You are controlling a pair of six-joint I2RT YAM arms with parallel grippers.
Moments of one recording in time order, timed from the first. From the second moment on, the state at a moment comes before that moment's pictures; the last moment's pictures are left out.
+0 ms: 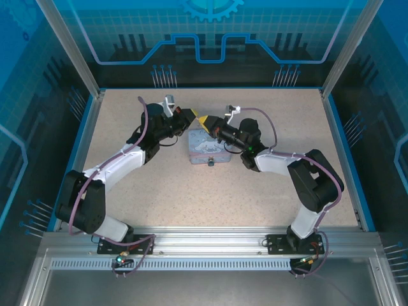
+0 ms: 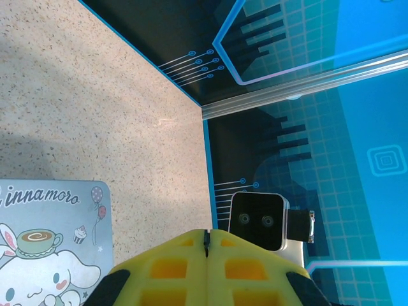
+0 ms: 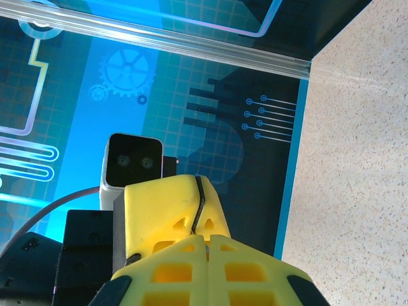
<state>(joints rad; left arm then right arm) -0.35 1.49 0.98 0.28 0.39 -1.13 0.54 1.74 0.91 0.90 -0.43 1.38</state>
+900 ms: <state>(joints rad) -0.30 1.20 0.83 0.01 0.38 -0.96 0.42 1.53 0.75 0.63 -0.48 1.26</state>
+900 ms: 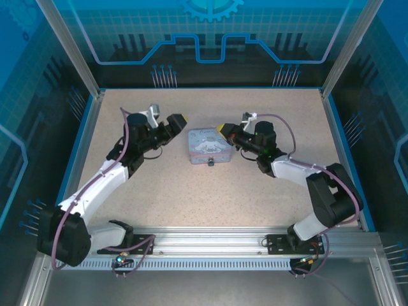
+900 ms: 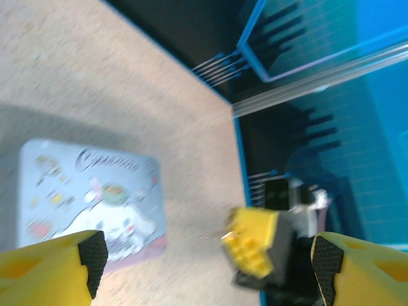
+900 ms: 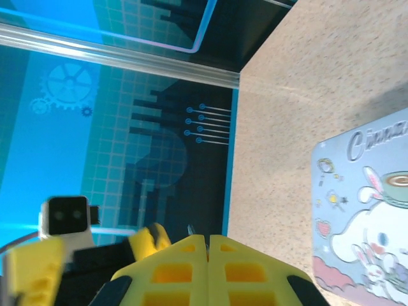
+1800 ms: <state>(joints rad) -0.69 1.63 0.71 0.18 0.10 -0.69 0.31 1.66 0.65 0.55 -0.58 1.22</state>
